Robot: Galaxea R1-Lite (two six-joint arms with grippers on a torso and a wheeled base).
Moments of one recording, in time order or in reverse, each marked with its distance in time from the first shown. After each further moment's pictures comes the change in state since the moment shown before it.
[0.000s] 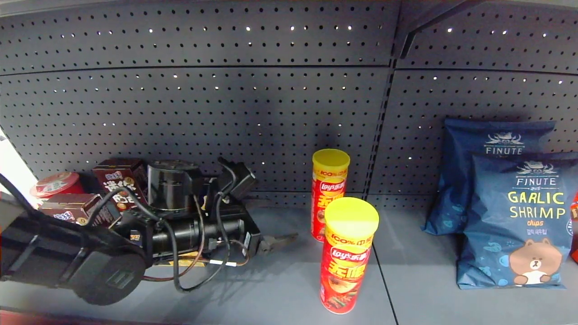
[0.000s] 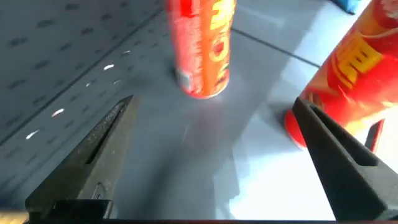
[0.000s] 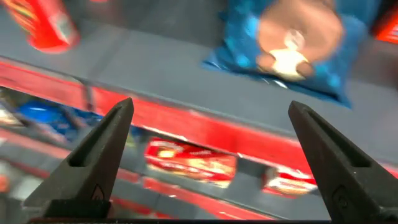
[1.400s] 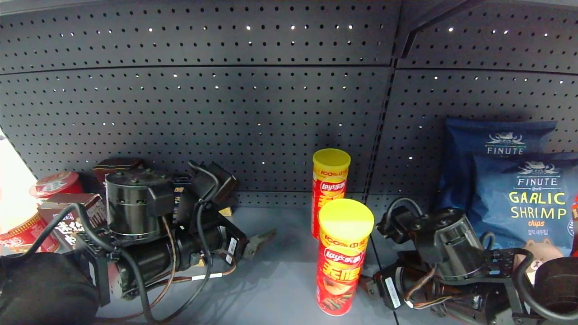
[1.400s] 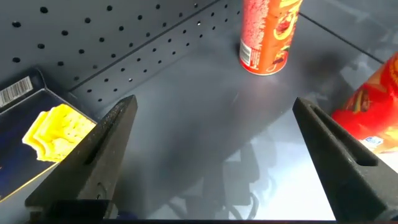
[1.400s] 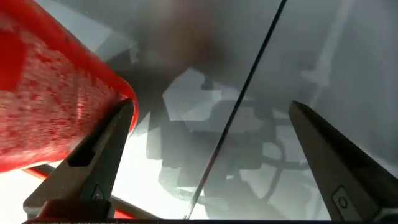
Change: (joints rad) left arm -0.070 -0.152 0.124 0.009 0.402 -0.053; right arm 0.309 1.365 -0.508 -0.410 -0.127 0.186
